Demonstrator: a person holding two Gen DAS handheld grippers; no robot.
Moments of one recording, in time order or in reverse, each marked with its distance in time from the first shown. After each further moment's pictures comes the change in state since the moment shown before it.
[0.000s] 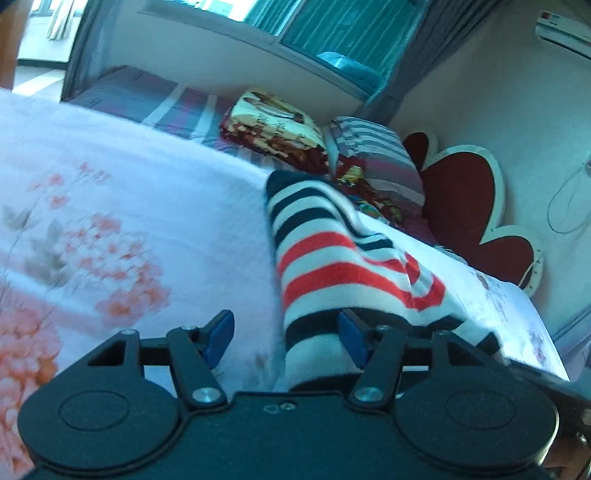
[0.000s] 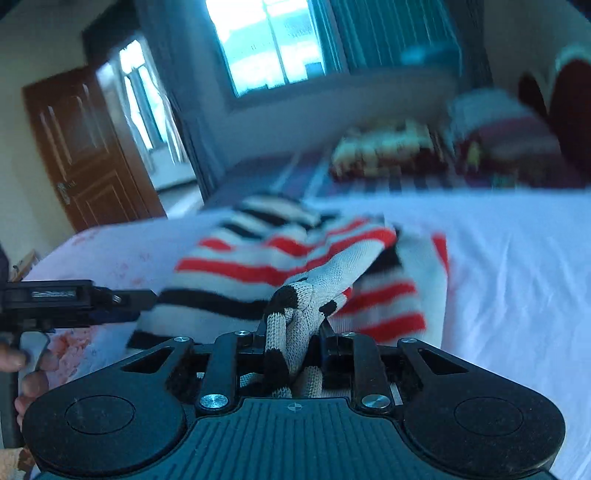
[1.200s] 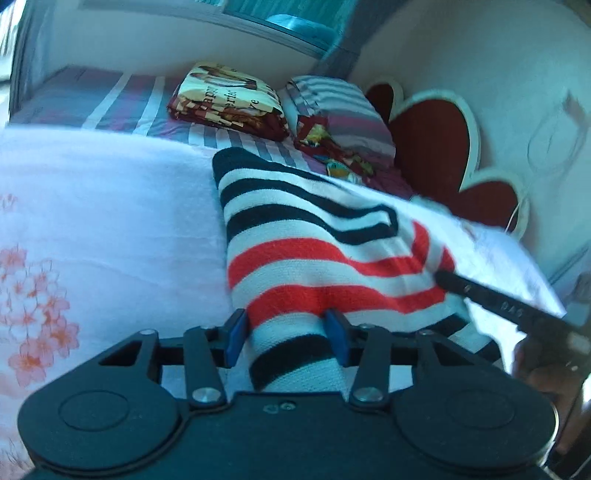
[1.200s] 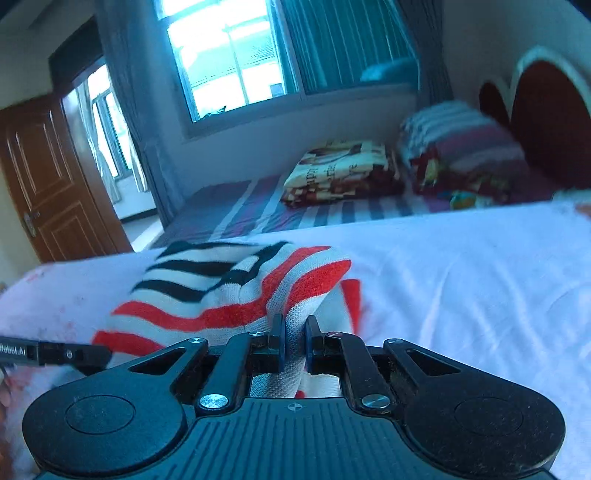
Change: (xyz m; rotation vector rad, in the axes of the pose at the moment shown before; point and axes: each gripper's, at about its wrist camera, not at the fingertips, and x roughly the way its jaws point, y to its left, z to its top) left arm 0.051 -0.039 0.012 0.165 0.129 -0.035; right arm -0.004 -0.075 0.010 0.048 -0.033 -0.116
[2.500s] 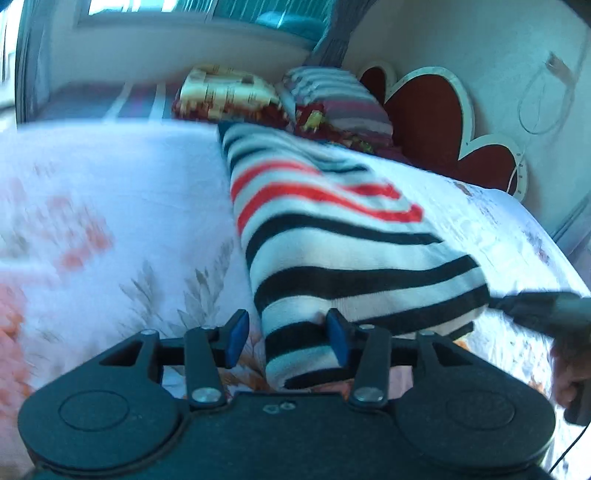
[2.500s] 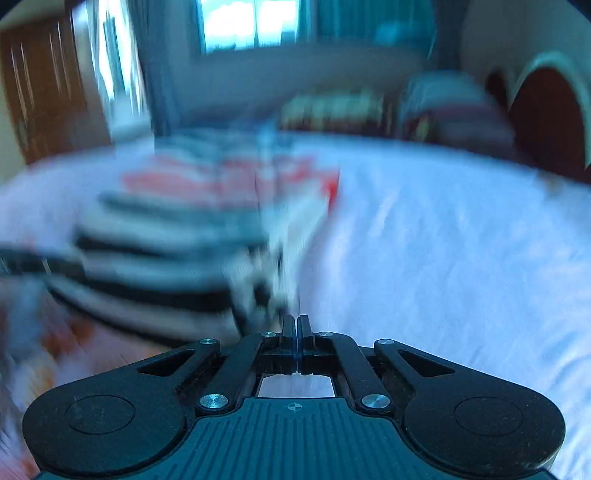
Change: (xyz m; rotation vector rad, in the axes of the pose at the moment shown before) left arm -0.063 -0.029 -0.066 0.096 -0.024 0.057; right arm -0.079 0.025 -0.059 -0.129 0.127 -0.076
